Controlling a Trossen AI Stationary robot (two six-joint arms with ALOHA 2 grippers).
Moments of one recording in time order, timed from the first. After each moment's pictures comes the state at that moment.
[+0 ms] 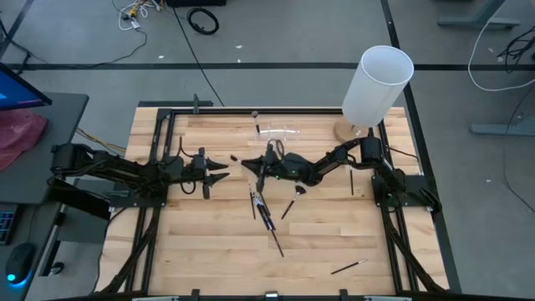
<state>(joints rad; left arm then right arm) 0.11 1.08 0.01 0.94 -0.10 -0.09 -0.08 2.20 0.99 1.28 0.09 0.18</state>
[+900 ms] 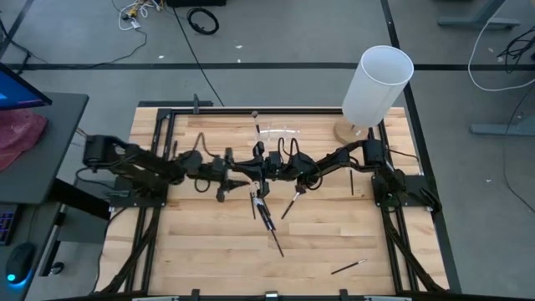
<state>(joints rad) 0.11 1.49 0.30 1.23 0.22 -0.05 -0.03 2.17 1.12 1.55 -0.11 0.17</state>
